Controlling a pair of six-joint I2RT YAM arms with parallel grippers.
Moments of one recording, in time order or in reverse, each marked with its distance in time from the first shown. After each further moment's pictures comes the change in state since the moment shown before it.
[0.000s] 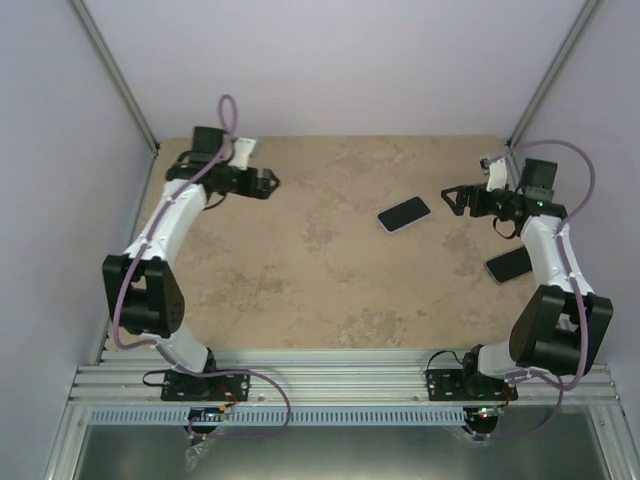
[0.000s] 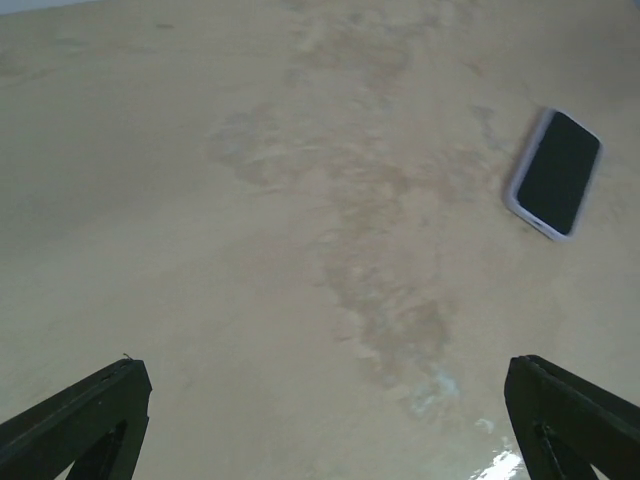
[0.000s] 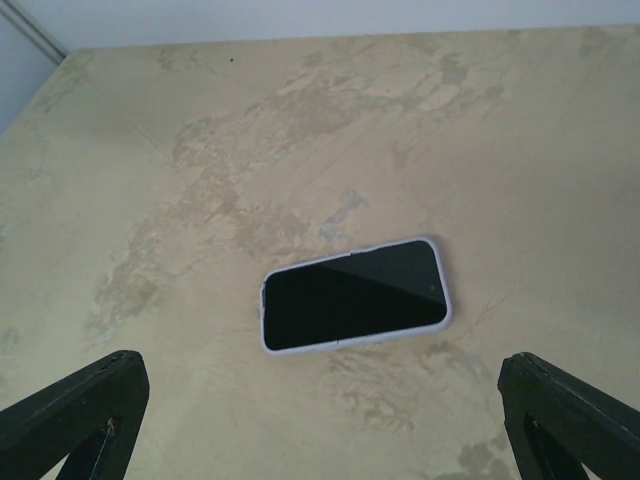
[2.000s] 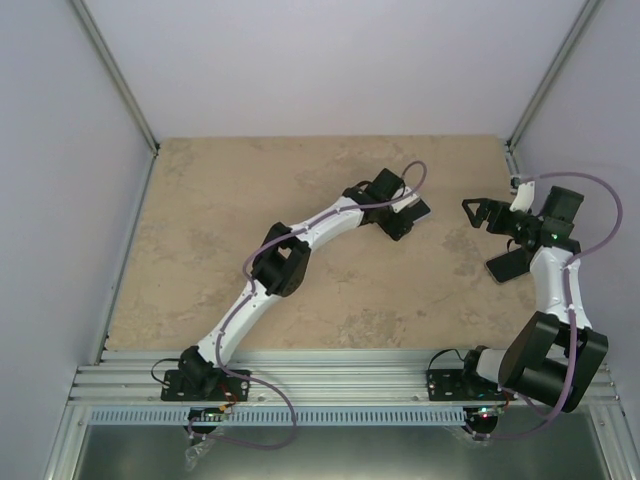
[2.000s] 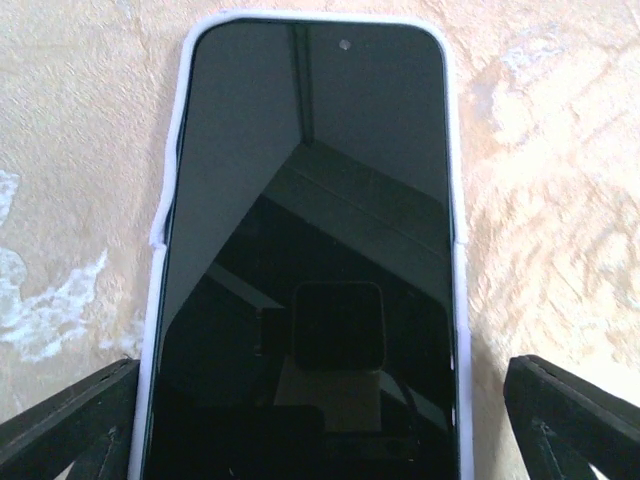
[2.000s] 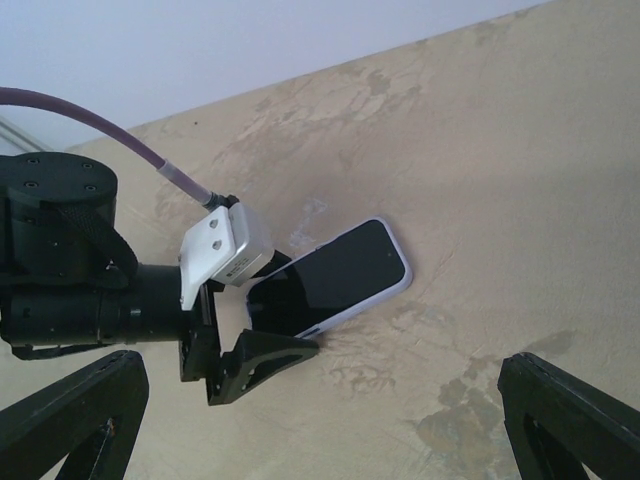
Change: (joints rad) left arm -0.690 1.040 0.929 0.045 -0.267 0.060; right arm -0.175 -0.190 -0.244 0.144 -0.064 0.187
